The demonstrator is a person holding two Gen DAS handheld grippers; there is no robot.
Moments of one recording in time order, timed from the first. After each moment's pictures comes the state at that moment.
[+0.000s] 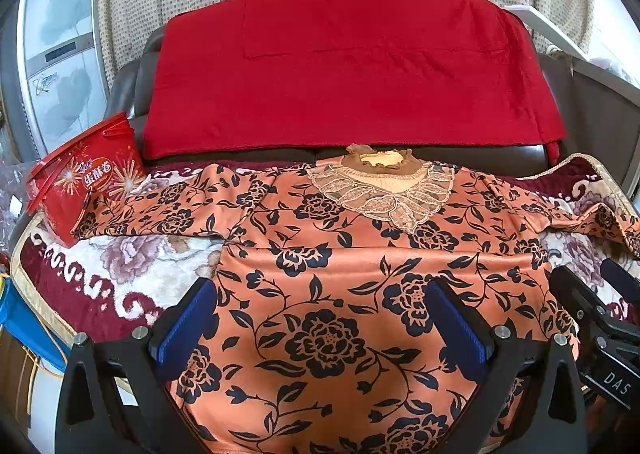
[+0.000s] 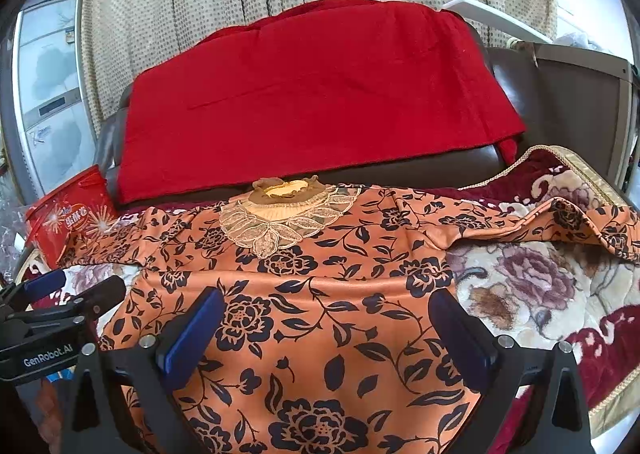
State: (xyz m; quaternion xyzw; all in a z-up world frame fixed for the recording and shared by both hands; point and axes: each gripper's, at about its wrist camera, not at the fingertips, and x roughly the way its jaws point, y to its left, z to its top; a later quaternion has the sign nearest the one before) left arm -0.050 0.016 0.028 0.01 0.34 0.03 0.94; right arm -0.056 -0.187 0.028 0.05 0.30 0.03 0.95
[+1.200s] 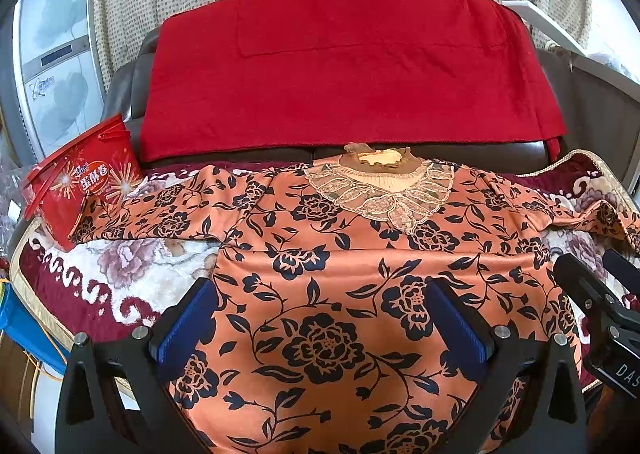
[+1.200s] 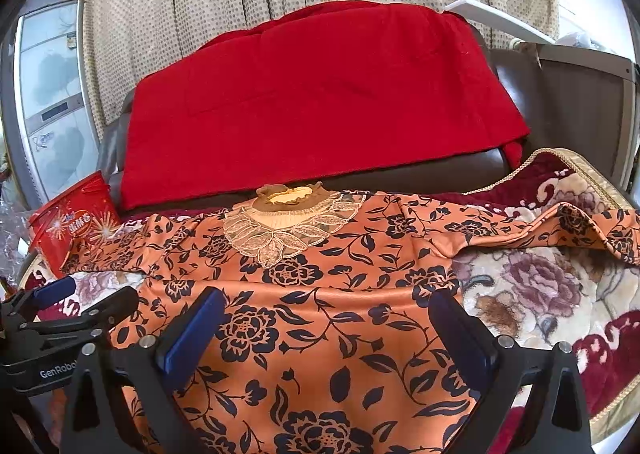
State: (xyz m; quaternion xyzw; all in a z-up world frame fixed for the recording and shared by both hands) left arm -0.044 0.013 0.027 0.02 0.34 0.03 0.94; right arm -0.050 -0.183 0.027 0.05 0.29 0.03 0.96
